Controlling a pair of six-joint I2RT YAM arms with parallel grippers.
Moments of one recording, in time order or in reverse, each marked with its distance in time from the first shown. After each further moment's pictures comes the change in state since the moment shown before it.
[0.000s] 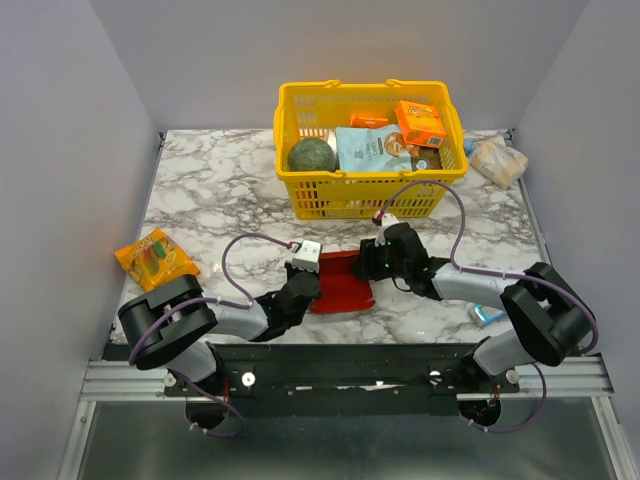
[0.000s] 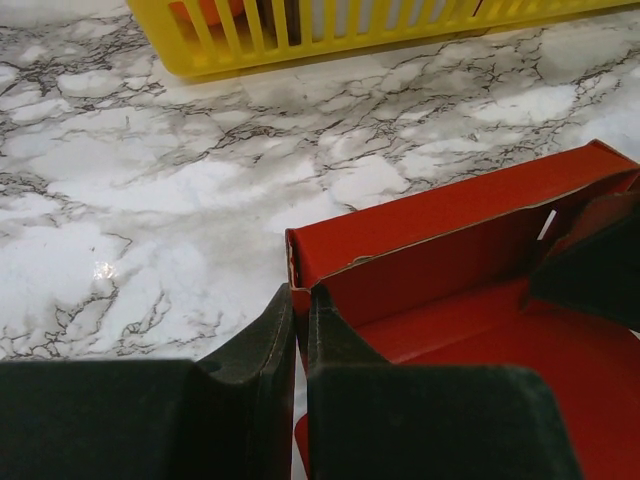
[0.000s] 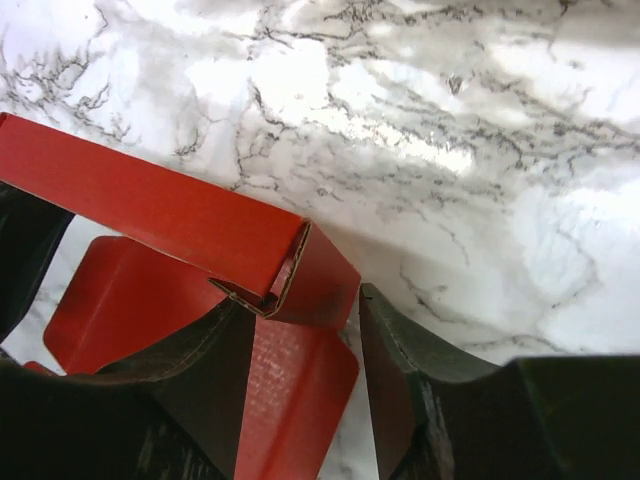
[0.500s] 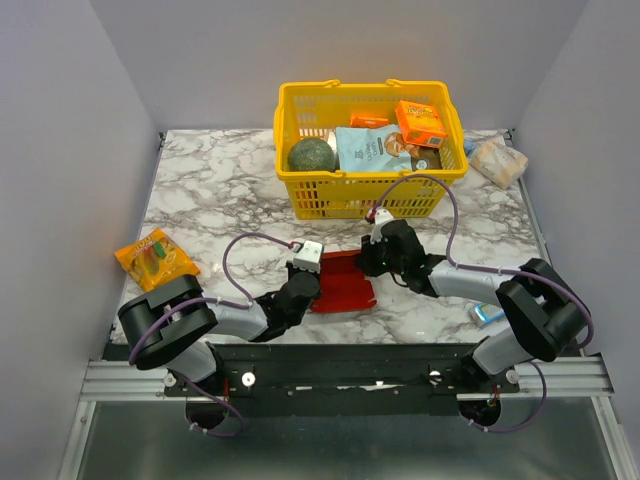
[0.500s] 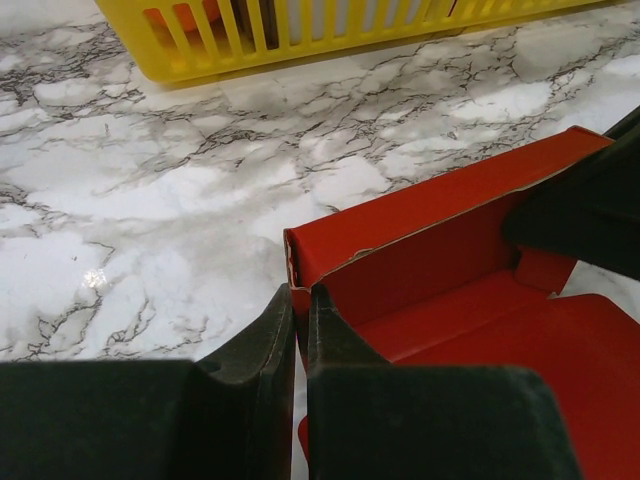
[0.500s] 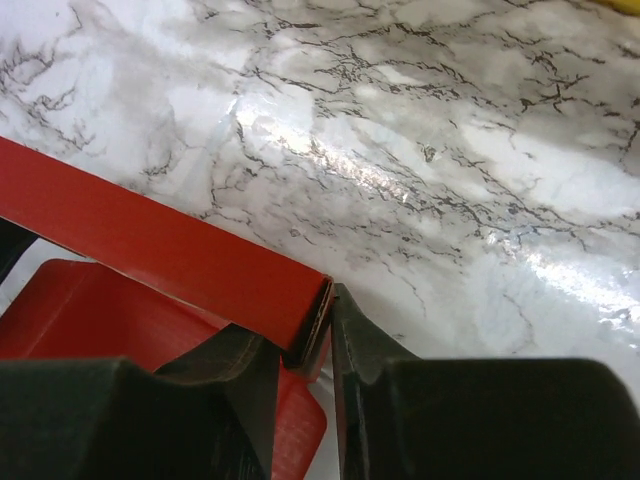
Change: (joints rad) left arm 0.001 0.000 -0.007 0.031 0.043 0.025; right arm 0.006 0.041 0.043 0.025 0.047 -0.190
